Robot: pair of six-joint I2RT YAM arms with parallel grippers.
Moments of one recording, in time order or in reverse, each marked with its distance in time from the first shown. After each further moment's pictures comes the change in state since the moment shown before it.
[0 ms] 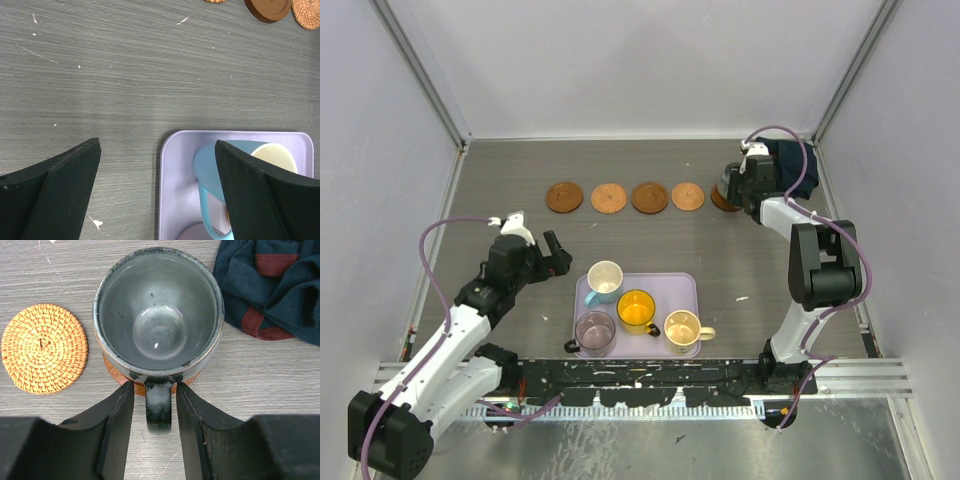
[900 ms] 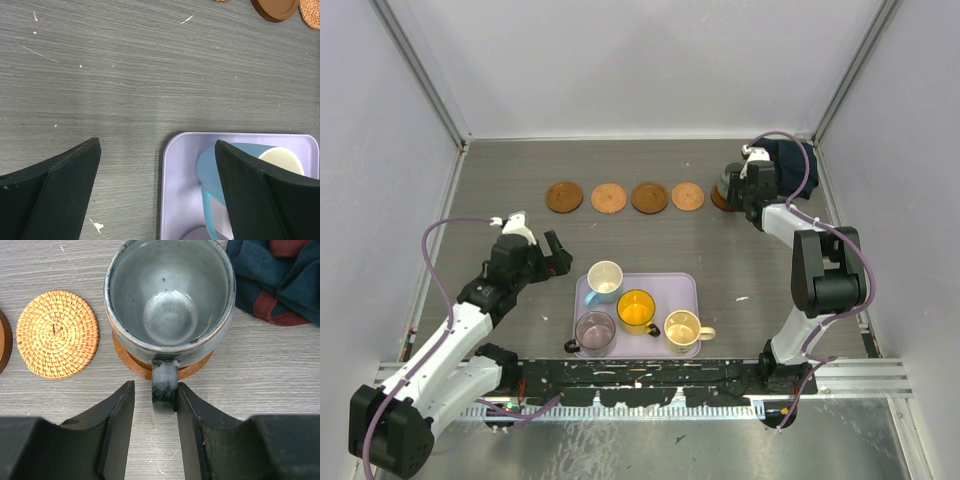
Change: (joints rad) left arm 0.000 0.026 -0.009 0.023 -0.008 -0.001; right arm 0.003 -0.052 -0.071 0.024 -0.041 0.031
